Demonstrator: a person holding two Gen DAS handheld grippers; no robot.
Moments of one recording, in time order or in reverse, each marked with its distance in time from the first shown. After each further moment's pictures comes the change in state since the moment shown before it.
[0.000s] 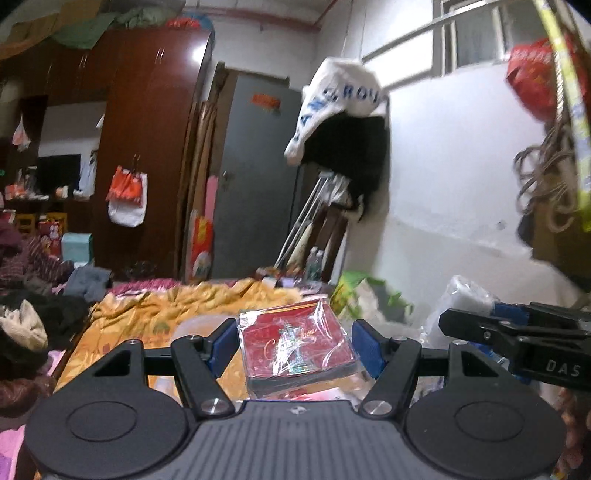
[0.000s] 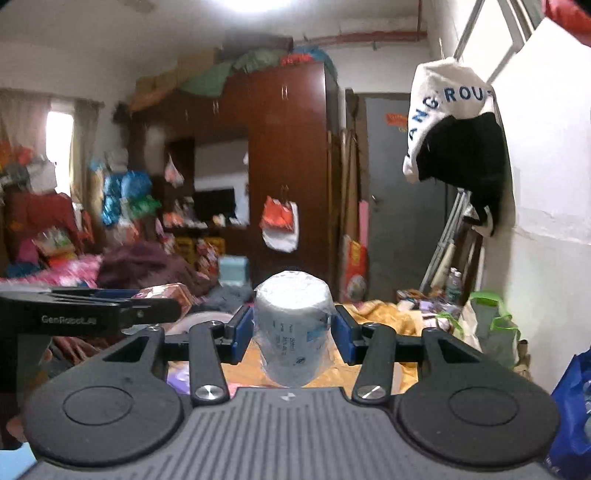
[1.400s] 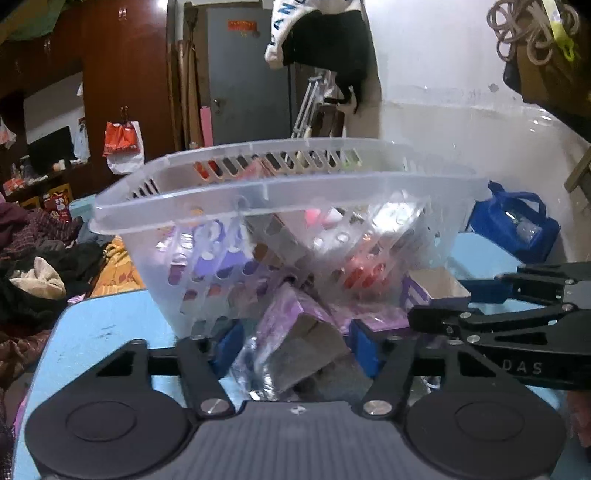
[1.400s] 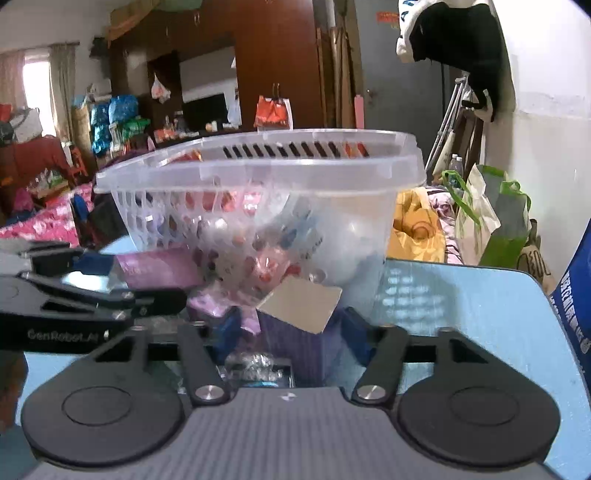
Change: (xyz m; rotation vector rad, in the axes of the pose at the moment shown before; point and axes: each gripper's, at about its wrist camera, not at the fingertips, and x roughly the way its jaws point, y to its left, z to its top) left arm -0.017 -0.049 -0.114 0.171 0.267 0.072; right arm -0.019 0.011 -0.126 0.045 0.291 -0.012
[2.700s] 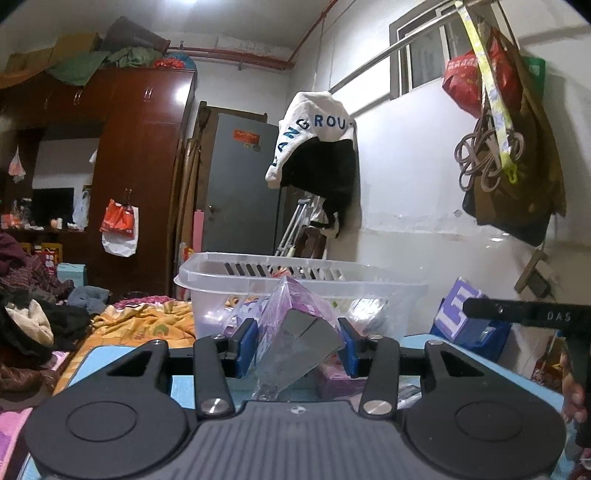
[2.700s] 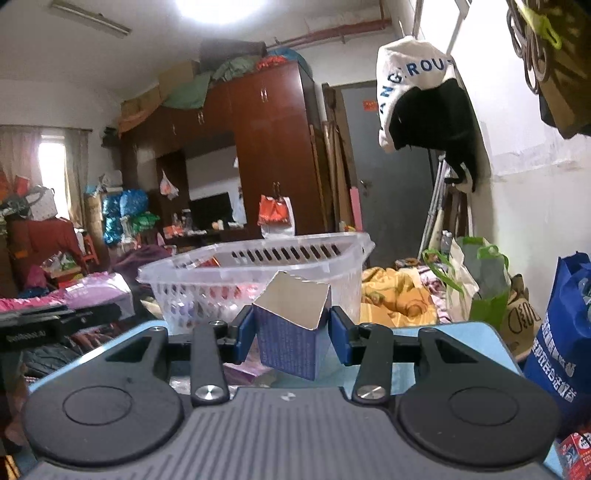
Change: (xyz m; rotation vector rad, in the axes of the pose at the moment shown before) left arm -0.100 0.051 -0.052 -0.120 -0.434 -0.118; right arm -0.092 -0.020 -0.012 0.082 -0.365 0.054
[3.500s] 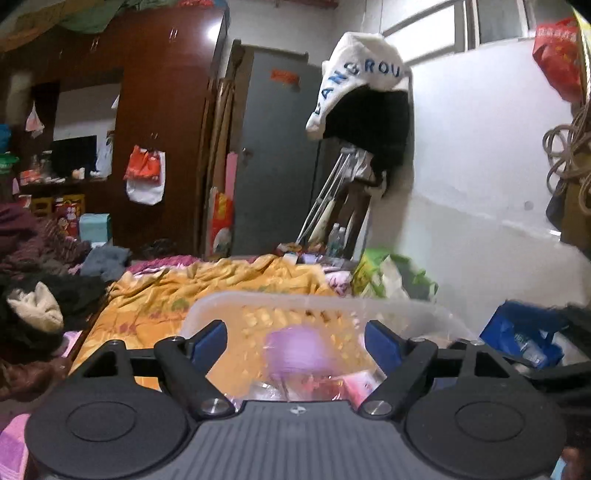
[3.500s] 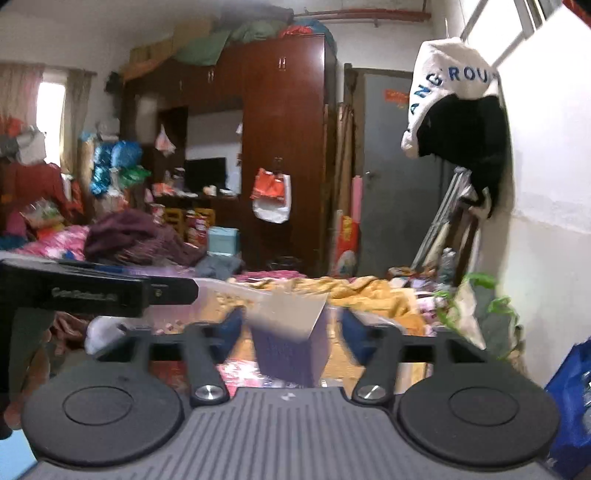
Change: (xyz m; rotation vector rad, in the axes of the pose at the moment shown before) left arm 0.154 0.022 0.102 -0.055 0.229 0.134; right arm 0.128 0.038 0.075 -0.201 0.120 -0.091
